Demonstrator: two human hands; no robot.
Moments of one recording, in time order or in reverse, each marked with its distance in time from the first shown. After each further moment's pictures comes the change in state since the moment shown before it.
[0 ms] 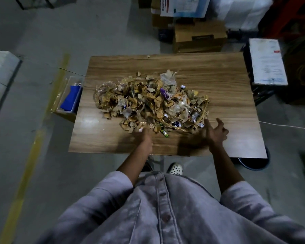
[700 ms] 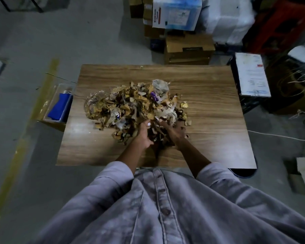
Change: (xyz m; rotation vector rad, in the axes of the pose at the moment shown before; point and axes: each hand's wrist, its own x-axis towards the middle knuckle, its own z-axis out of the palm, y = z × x) left_hand 0.013 0.066 0.027 -0.236 -0.298 -0.144; right_hand -0.043 -0.075 0.092 0.119 -0.441 -0.032
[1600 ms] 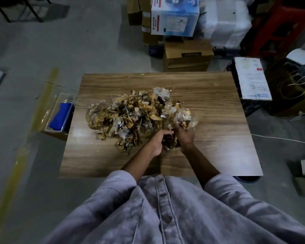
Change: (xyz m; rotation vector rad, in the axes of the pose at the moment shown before) left_hand -0.007 0.002 0.028 0.319 -0.197 0.086; right_hand 0.021 -0.012 -0.004 0.179 0.377 -0.045
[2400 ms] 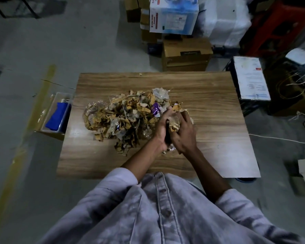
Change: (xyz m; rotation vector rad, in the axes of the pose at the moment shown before) left_hand -0.027 0.039 0.031 -0.301 -0.185 0.187; right_hand -0.049 -0.057 -0.021 -0.558 -0.154 -0.920
